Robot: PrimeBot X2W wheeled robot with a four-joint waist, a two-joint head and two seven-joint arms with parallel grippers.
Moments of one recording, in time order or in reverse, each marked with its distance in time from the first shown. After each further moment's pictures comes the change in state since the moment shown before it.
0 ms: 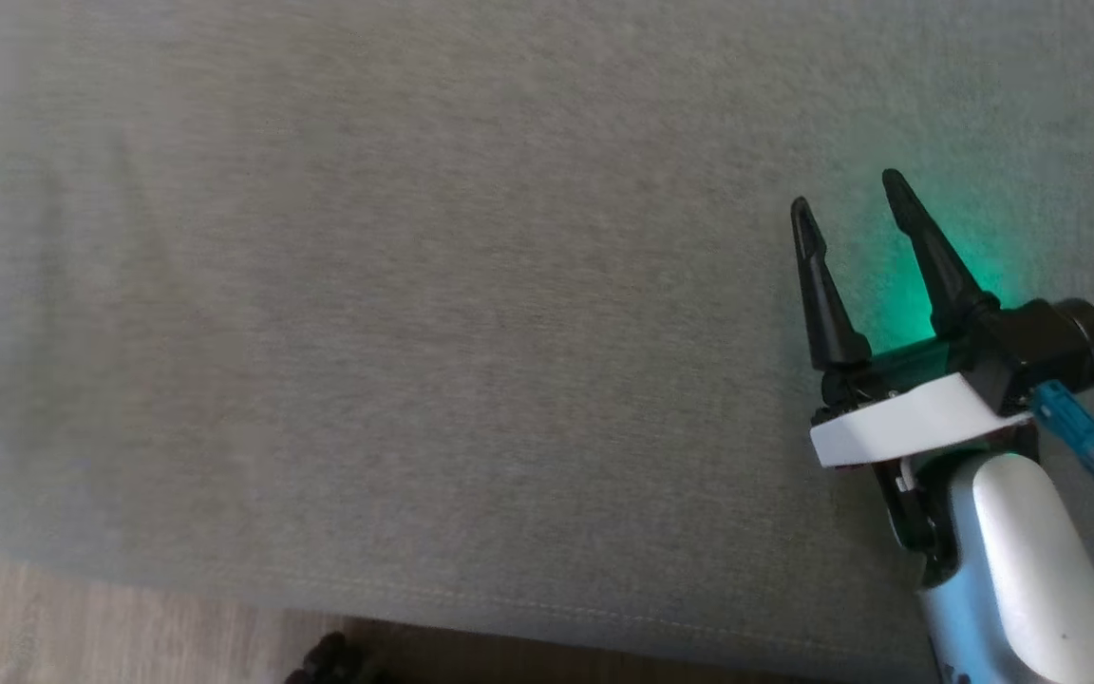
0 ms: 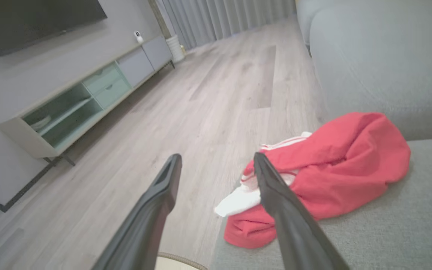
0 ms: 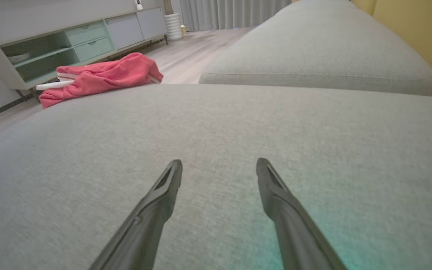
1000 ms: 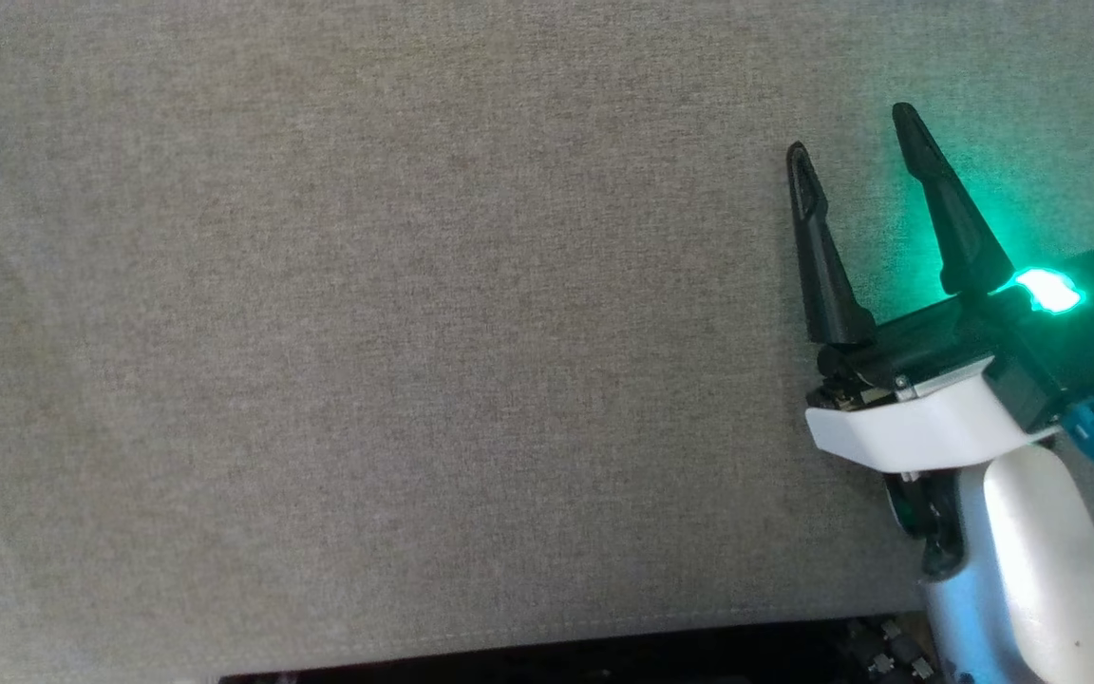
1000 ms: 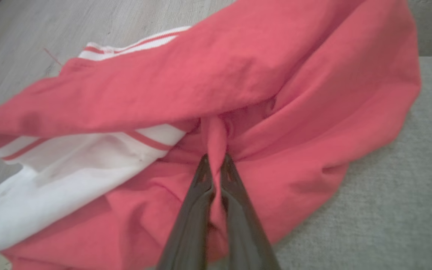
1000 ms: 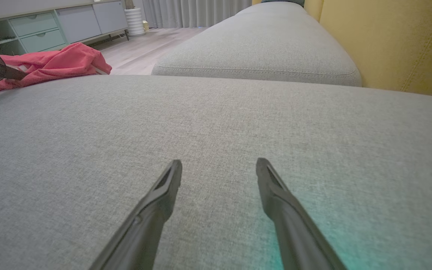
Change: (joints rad) left arm -0.370 0.044 -0.024 0.423 -0.057 -0.071 0.290; right arm -0.020 0.000 0.038 -0.156 -0.025 0.000 -0.036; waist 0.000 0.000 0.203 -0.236
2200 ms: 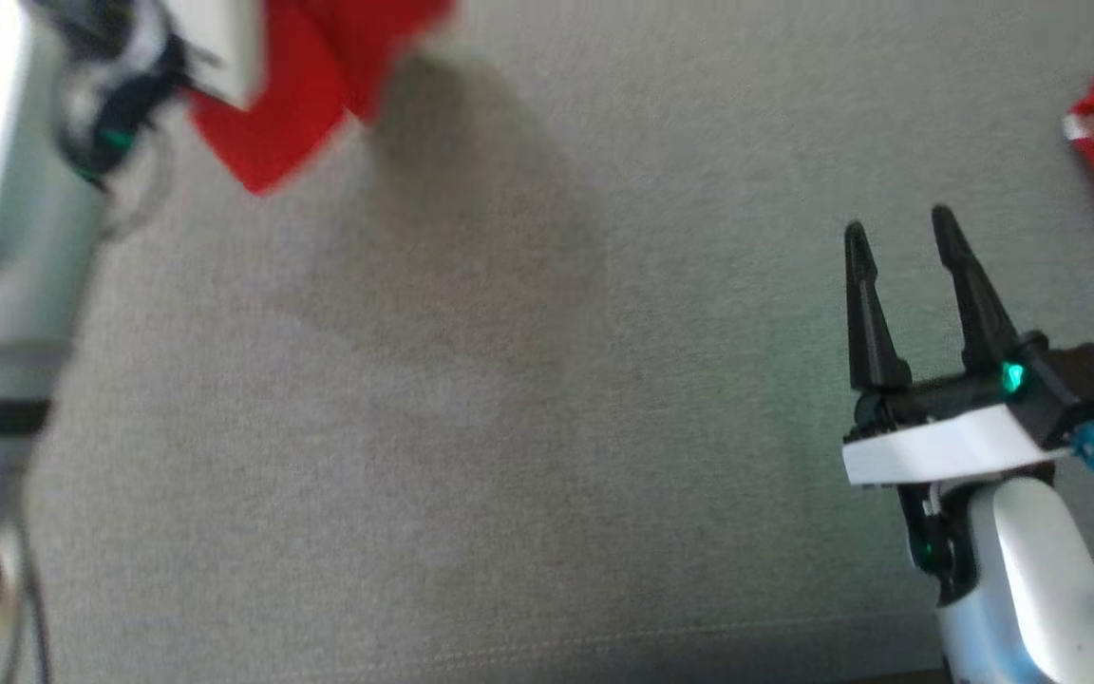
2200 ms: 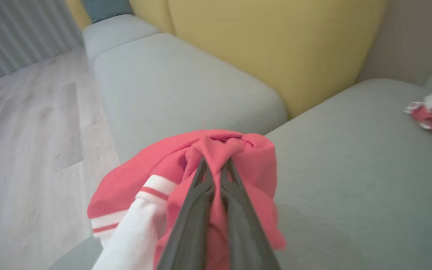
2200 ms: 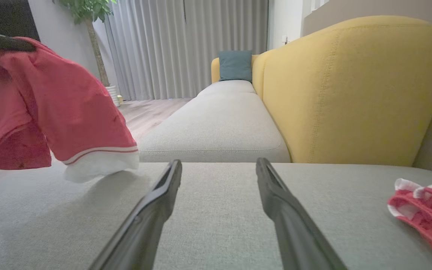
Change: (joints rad) left arm 0.193 -0.087 -0.525 -0.537 -0.375 -0.079 0.161; right arm 0.049 0.001 -0.104 0.253 0.106 0.000 -0.098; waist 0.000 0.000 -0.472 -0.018
